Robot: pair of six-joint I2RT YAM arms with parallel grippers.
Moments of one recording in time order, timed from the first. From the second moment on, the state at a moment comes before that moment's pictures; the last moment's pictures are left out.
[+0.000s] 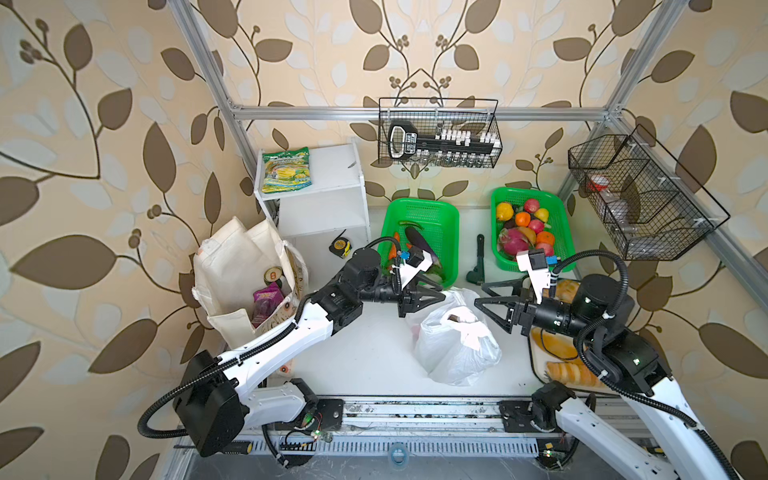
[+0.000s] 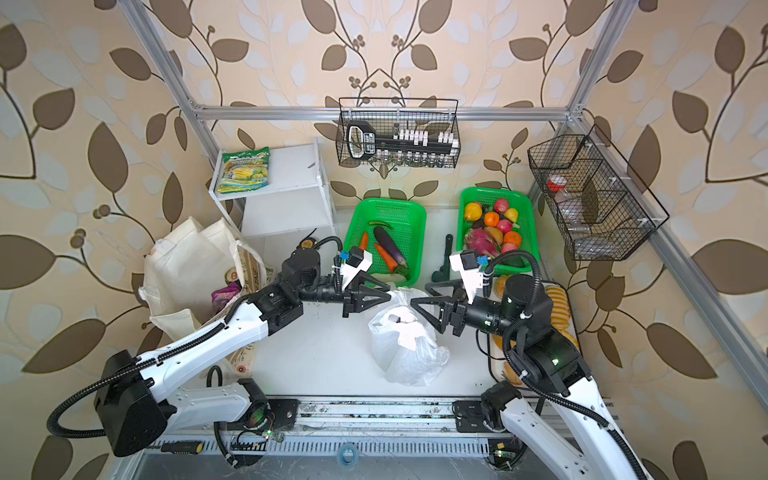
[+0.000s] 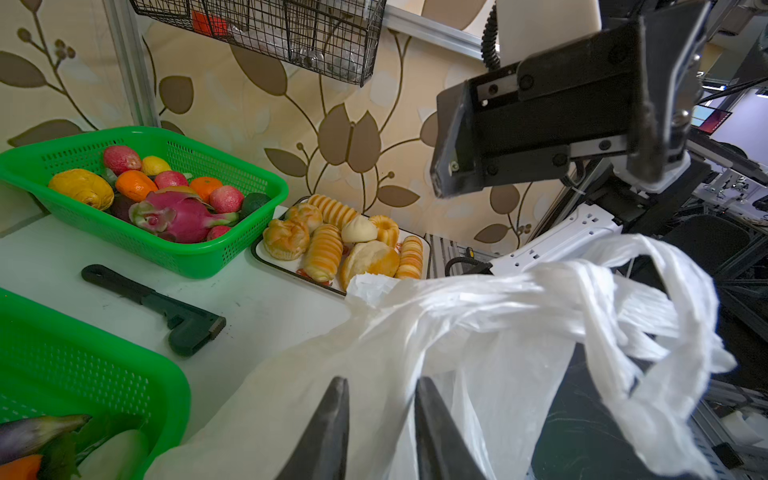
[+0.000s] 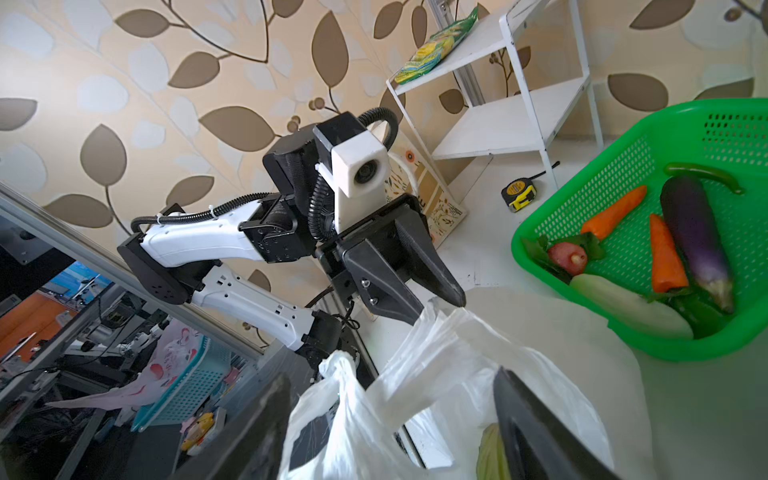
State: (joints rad) left arm -0.70 1.20 0.90 0.10 0.81 -0.10; right arm 0.45 0.67 0.98 -0.56 -0.63 0.46
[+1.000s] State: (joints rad) left arm -0.73 1.24 0.95 0.05 0.87 -0.09; right arm 0.64 0.82 1.02 -0.76 -0.41 0.45
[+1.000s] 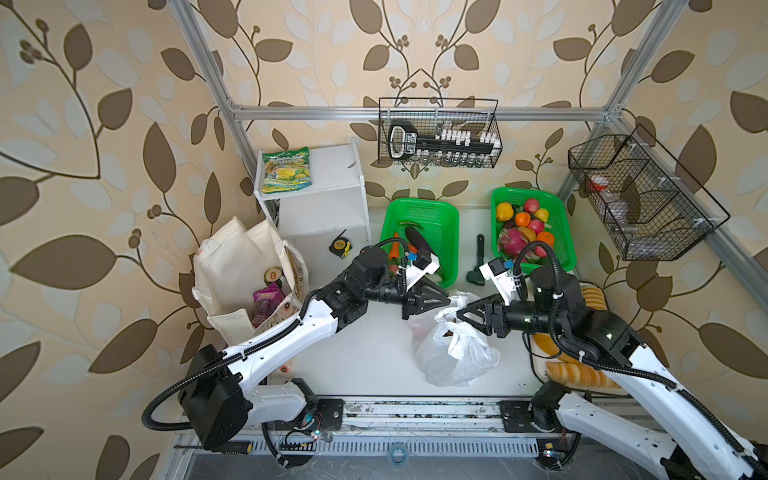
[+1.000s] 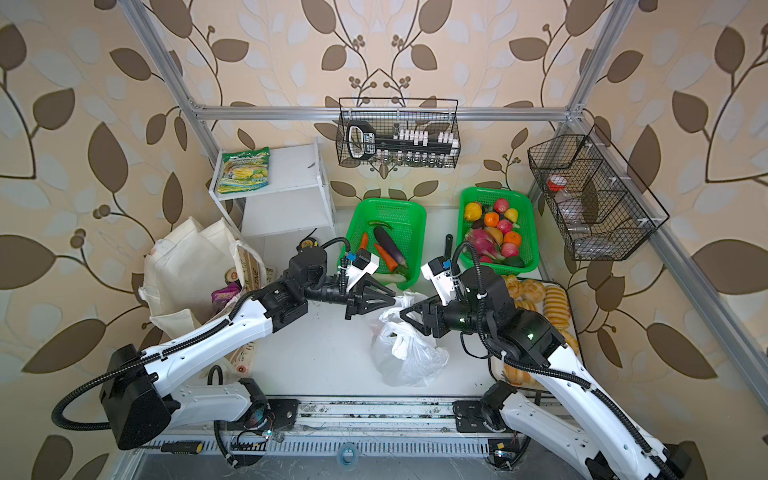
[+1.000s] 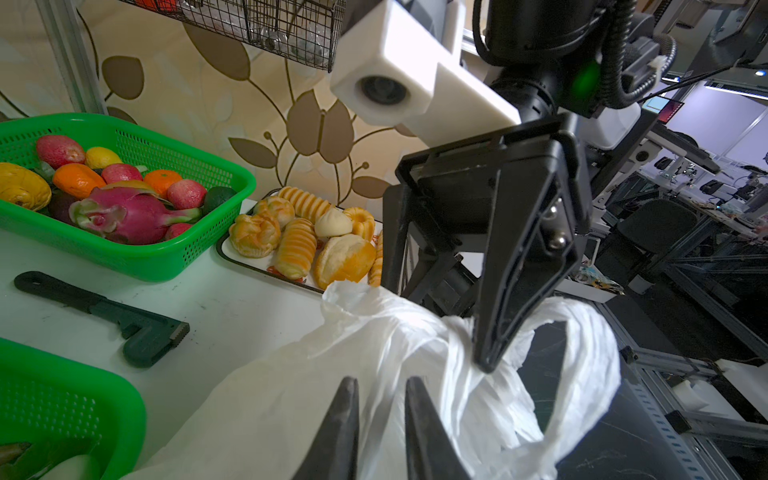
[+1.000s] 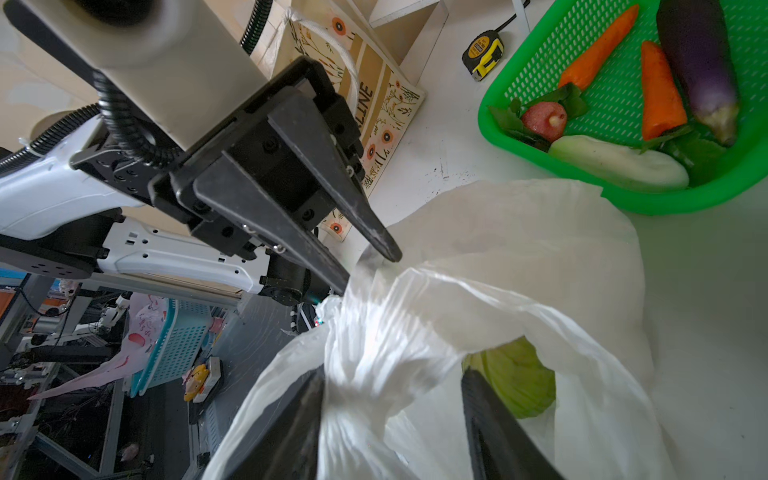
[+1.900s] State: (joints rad) left arm -0.90 1.14 1.10 -0.31 0.70 0.10; right arm 0.65 0.79 1.02 -0.72 -0.33 0.43
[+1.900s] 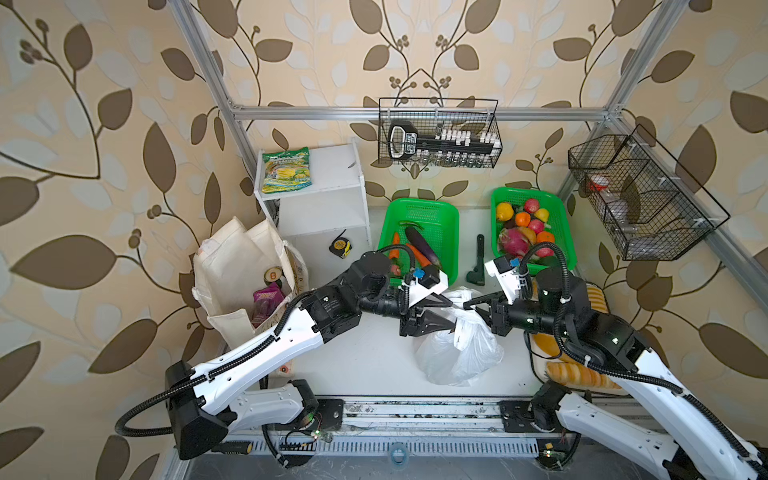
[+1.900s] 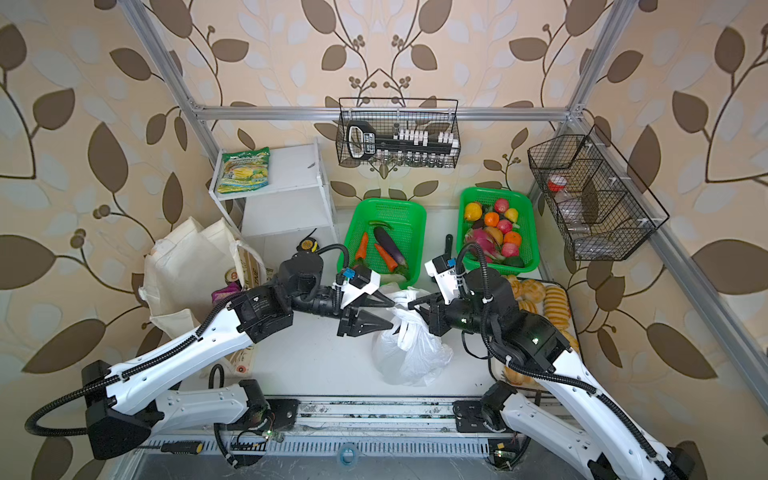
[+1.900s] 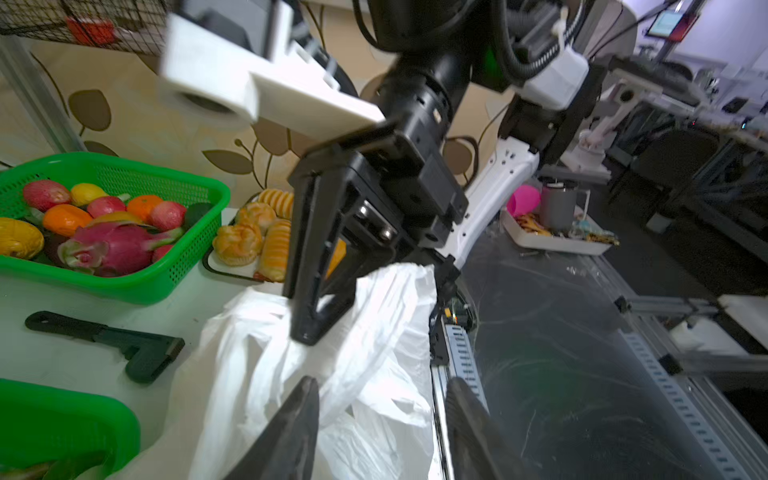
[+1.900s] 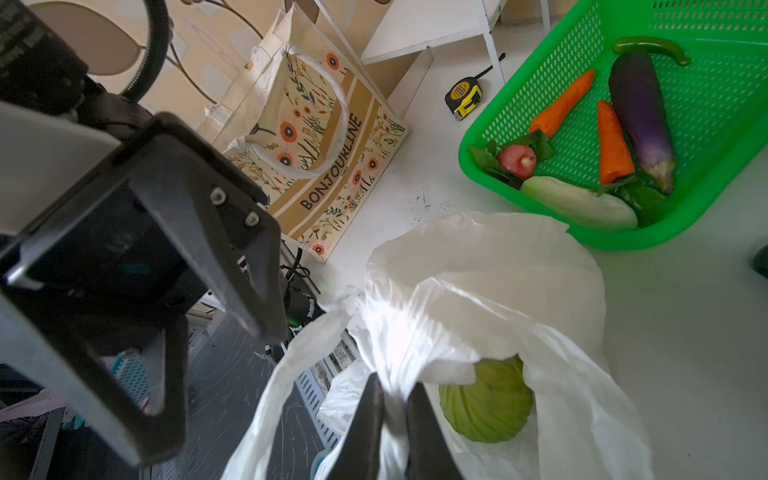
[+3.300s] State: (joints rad) left arm -0.93 1.10 1.06 -0.31 0.43 0.18; right arm 0.65 0.77 1.02 -0.67 -0.37 0.43
